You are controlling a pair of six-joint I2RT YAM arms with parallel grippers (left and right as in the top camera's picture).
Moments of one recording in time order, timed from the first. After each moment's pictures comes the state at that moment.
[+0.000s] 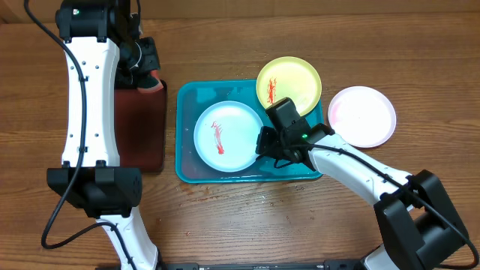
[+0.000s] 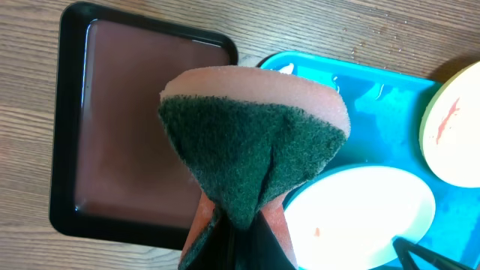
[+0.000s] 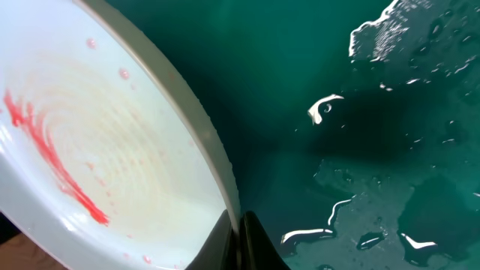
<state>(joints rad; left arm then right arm) -0.01 2.06 2.34 -1.60 0.04 -0.26 0.58 1.72 1.02 -0.40 -0.16 0.82</state>
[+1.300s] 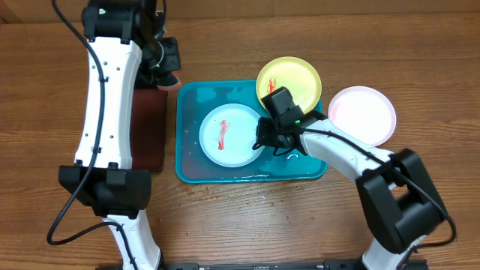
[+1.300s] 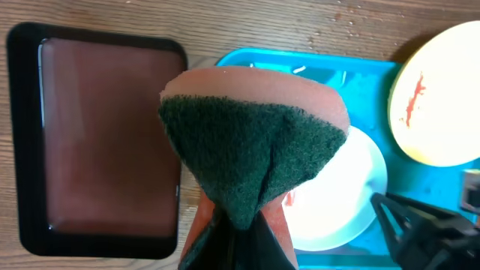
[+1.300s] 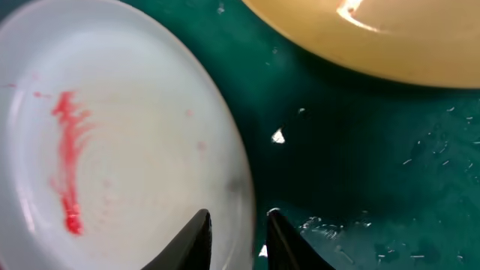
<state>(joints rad) -0.11 2.06 2.34 -1.57 0.04 -0.26 0.54 1.87 1.14 -0.42 -0.10 0.64</state>
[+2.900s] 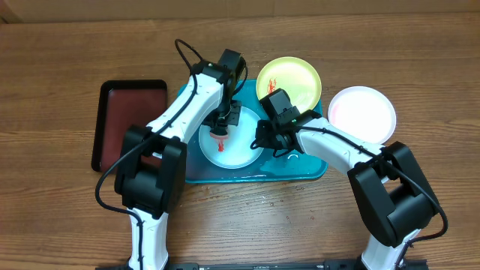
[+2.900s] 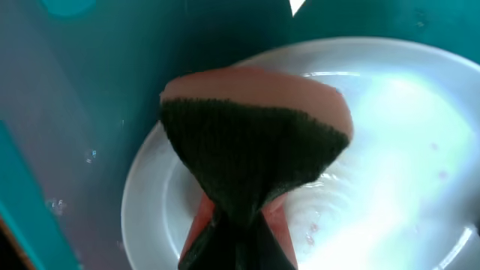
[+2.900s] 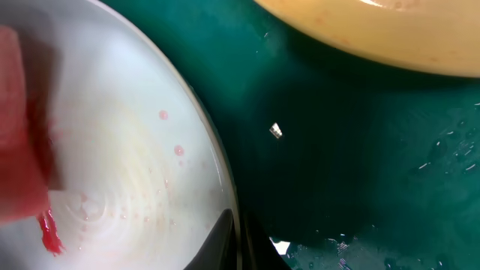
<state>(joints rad) -0.40 2.13 1.66 -1.04 -0.07 -0.29 0.54 1.92 1.16 -0.43 -0.10 0.65</state>
